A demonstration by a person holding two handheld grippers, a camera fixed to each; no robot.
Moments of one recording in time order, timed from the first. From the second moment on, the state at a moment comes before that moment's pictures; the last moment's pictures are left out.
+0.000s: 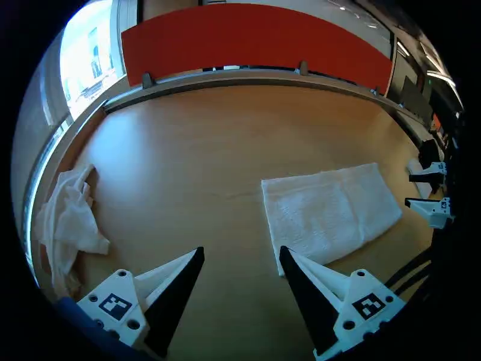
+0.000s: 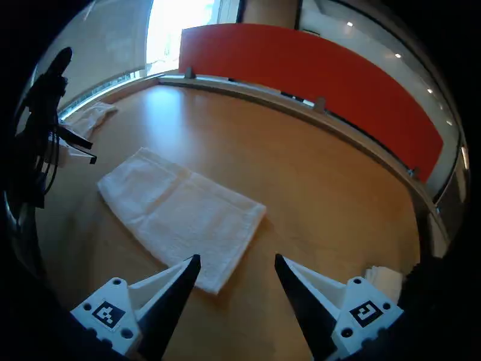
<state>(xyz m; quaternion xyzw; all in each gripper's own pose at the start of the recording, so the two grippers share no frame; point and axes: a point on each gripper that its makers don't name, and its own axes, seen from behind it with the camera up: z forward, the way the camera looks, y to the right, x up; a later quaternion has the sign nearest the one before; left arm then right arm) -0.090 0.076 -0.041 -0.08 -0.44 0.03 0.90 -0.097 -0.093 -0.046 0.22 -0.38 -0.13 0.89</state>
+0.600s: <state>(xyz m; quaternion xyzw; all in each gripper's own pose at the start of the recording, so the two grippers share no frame) -0.091 0.040 -0.094 -0.03 -0.45 0.00 0.89 -0.116 -0.100 -0.065 0.26 -0.40 -0.15 0.87</state>
